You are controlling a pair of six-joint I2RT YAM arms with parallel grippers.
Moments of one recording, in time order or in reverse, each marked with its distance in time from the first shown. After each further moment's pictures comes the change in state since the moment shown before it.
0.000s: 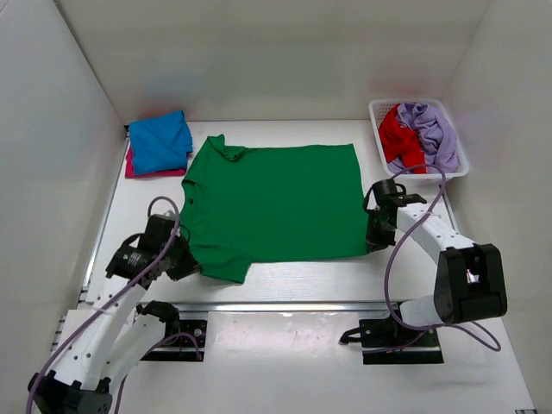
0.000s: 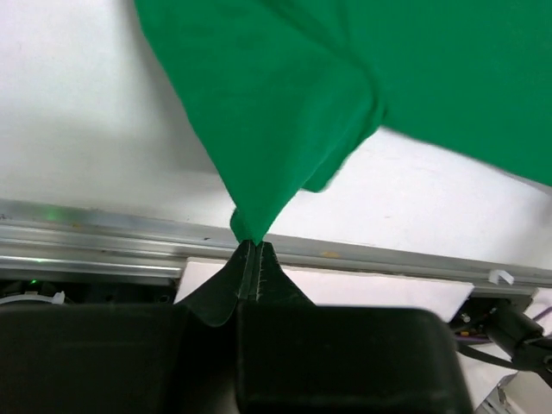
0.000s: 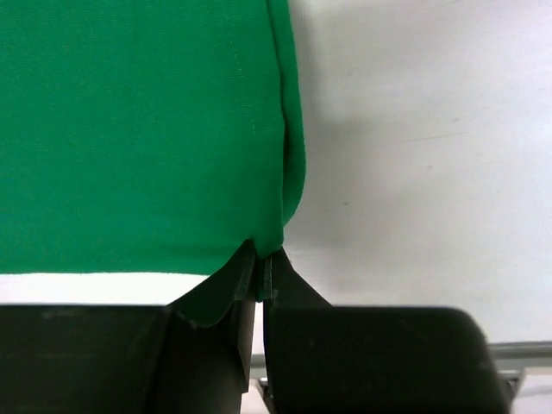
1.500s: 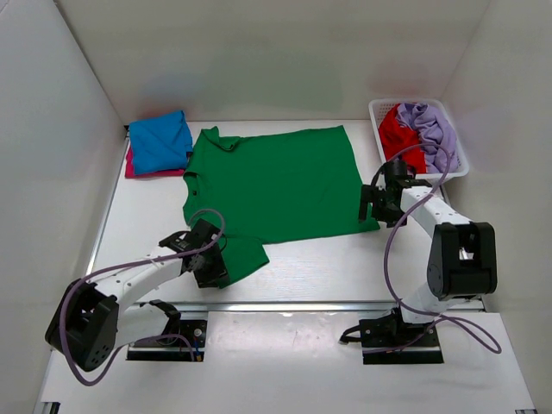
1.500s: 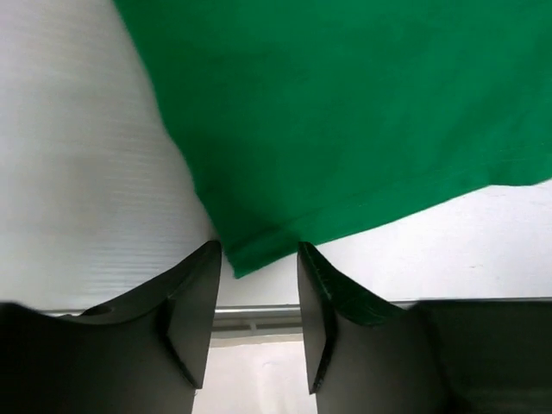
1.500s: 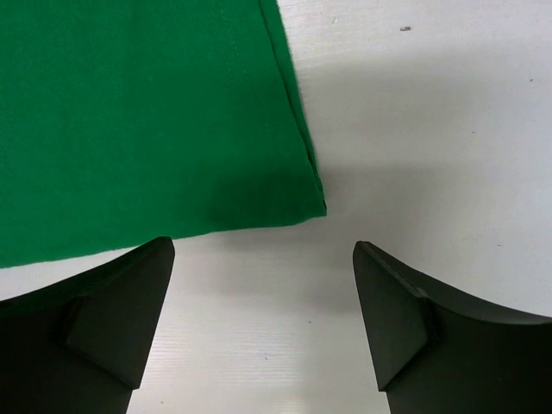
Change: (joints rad) left arm -0.196 0.449 -0.186 0.412 -0.001 -0.079; right arm -0.124 0.153 0.160 0.156 -0.043 -0.189
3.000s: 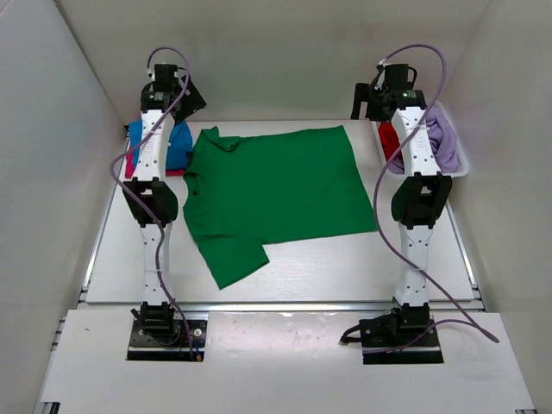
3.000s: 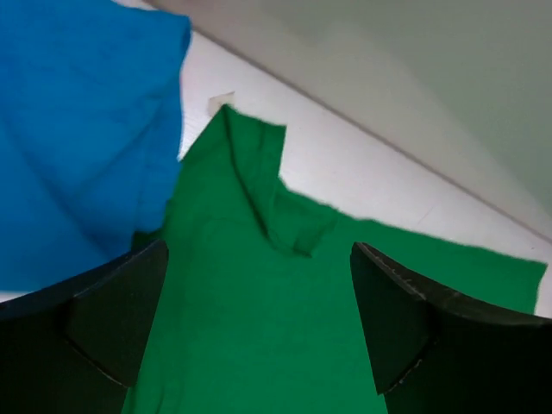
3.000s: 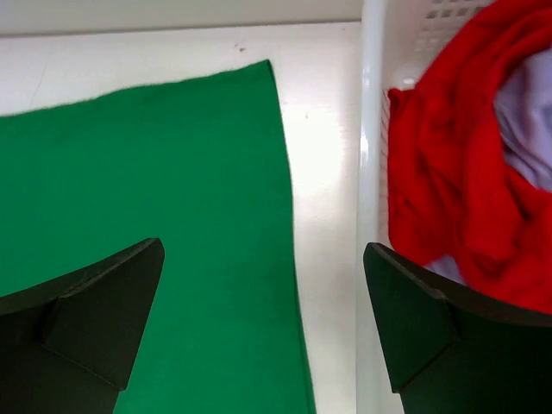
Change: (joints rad) left arm 0.504 1.383 2.248 -0.267 -0.105 0.315; right arm -0.011 0.858 1.586 -0.276 -0.079 -0.075
